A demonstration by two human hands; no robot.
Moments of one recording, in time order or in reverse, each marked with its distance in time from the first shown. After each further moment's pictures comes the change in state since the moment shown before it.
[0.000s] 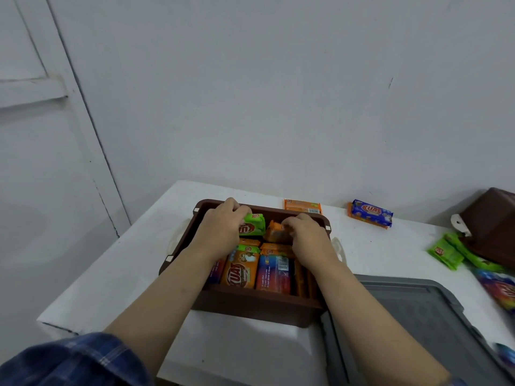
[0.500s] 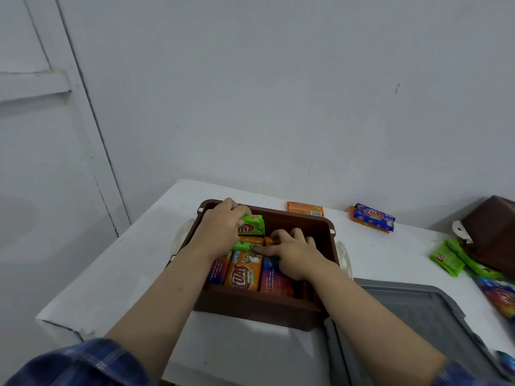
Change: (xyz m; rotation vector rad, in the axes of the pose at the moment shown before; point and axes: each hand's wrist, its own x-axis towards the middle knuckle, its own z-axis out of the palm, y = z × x) left_hand 0.000 -0.009 -0.004 -0.128 -0.025 -0.078; right_hand -0.001 -0.019 0.011 -0.362 -0.486 -0.200
